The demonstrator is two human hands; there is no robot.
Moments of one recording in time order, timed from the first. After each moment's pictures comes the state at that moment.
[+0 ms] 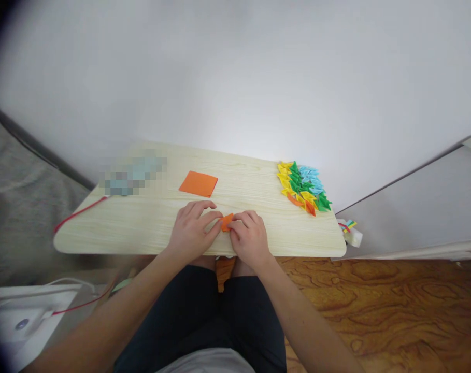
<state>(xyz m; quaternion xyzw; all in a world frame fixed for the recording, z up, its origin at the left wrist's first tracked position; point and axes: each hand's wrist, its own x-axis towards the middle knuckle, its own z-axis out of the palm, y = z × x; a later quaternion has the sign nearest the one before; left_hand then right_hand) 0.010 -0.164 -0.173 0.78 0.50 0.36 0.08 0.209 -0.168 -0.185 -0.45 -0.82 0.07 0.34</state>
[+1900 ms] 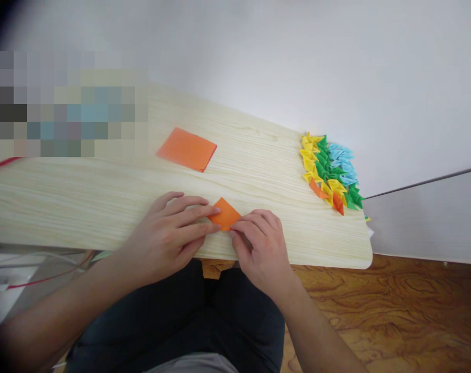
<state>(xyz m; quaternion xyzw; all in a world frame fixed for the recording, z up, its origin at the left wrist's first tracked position) -0.016 -0.172 -0.190 0.87 0.40 0.25 0.13 0.225 -0.181 -0.179 -0.48 -0.81 0.19 0.28</state>
